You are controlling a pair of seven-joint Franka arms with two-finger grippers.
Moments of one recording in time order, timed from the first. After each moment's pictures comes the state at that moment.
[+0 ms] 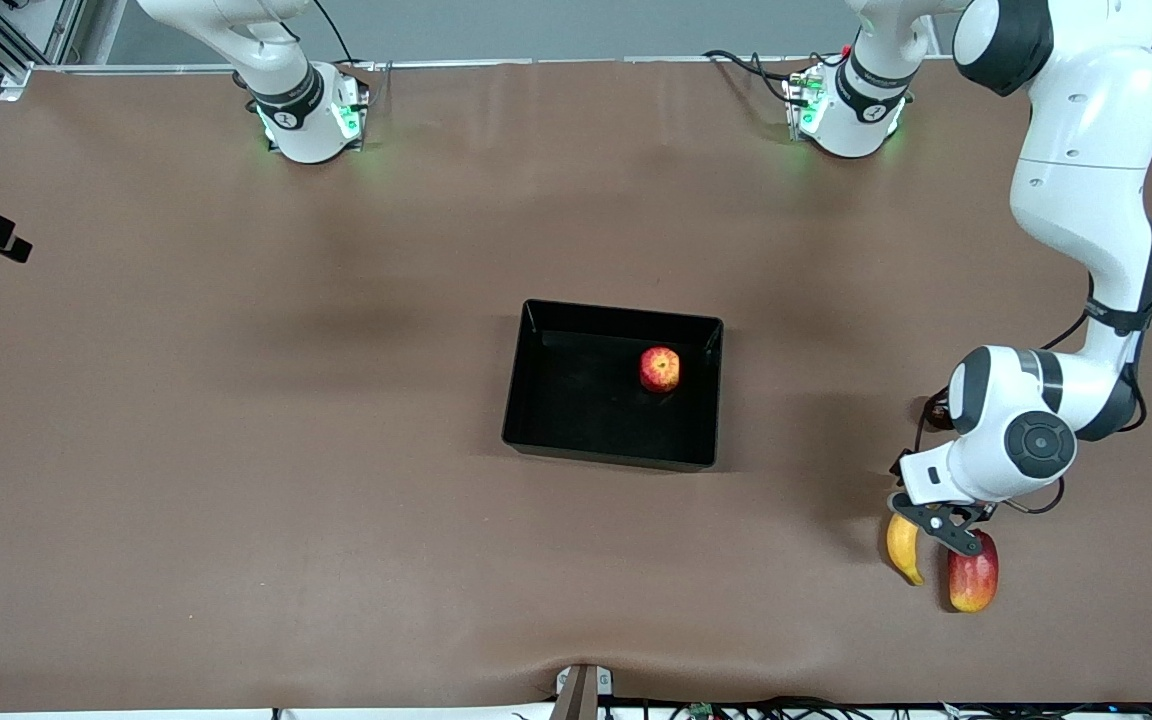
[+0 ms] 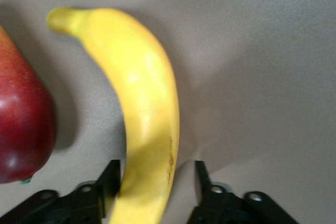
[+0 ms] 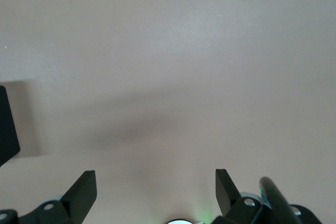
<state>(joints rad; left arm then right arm) 0.07 0.82 -0.12 -1.49 0.27 2.32 0.47 0.07 0.02 -0.21 -1.46 0.02 1.41 0.06</state>
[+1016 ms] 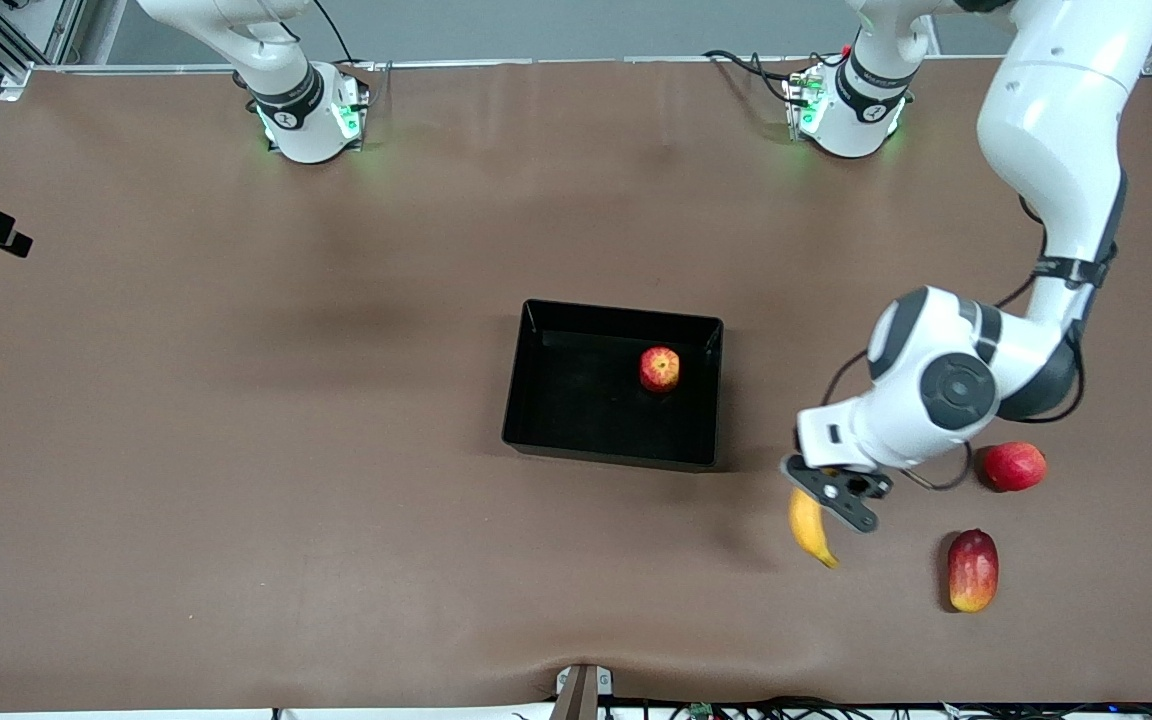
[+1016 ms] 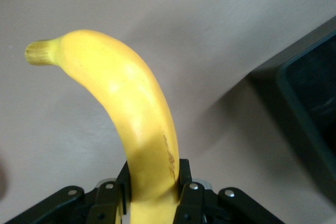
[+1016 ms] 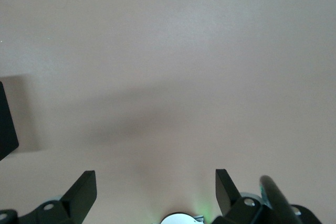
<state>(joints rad) 0.04 0.66 -0.44 -1.47 0.27 2.10 0.22 0.07 0.02 -0.21 -1.46 0.02 1.39 0.06</state>
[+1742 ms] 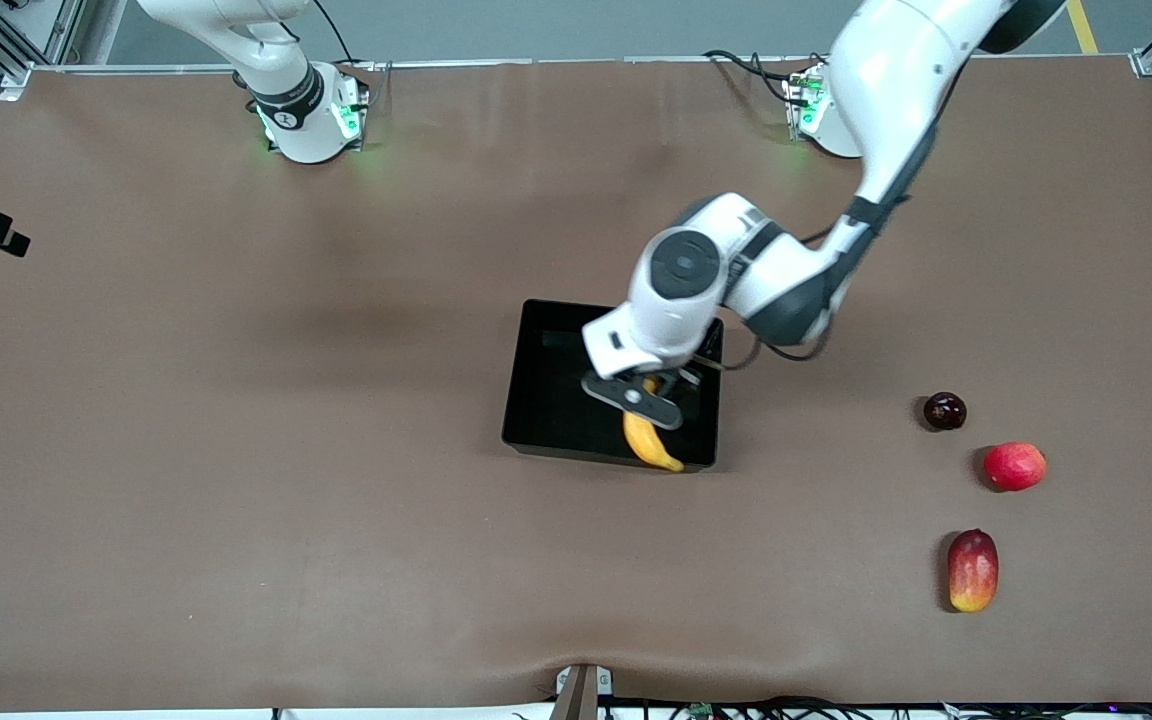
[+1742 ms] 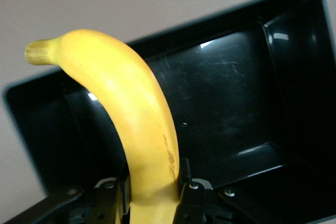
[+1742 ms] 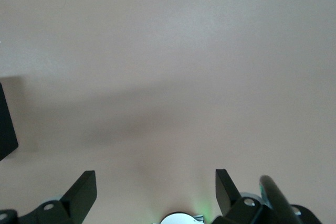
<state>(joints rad) -0.34 0.66 -0.45 -1.48 0.30 2.09 -0.40 0.07 0.02 -0.21 -1.46 0.02 1.39 0.06</state>
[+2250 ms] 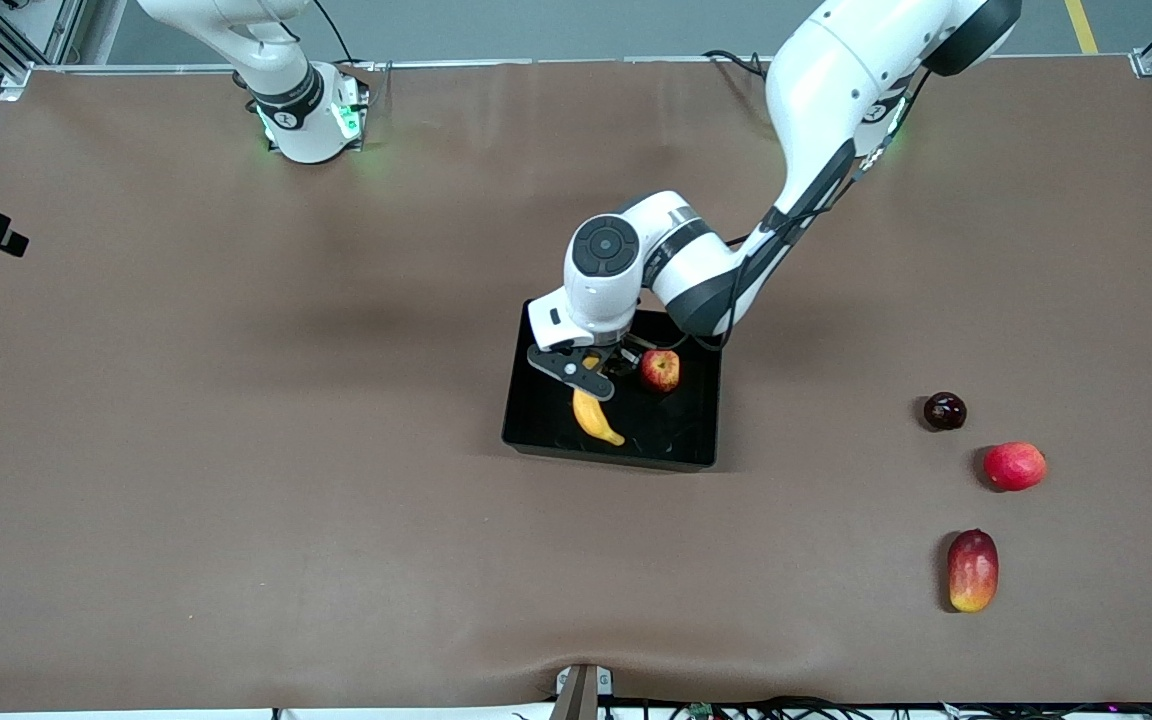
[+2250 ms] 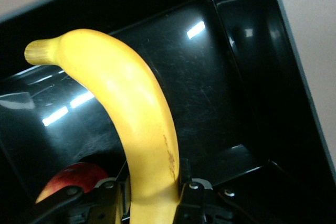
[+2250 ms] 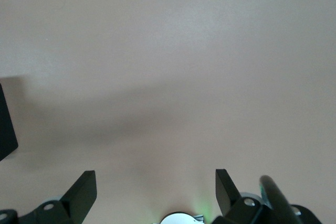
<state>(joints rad) -0.44 0.76 -0.44 -1.47 0.33 2.19 -0.44 0.07 0.02 -0.21 -1.46 0.02 1.39 0.06</state>
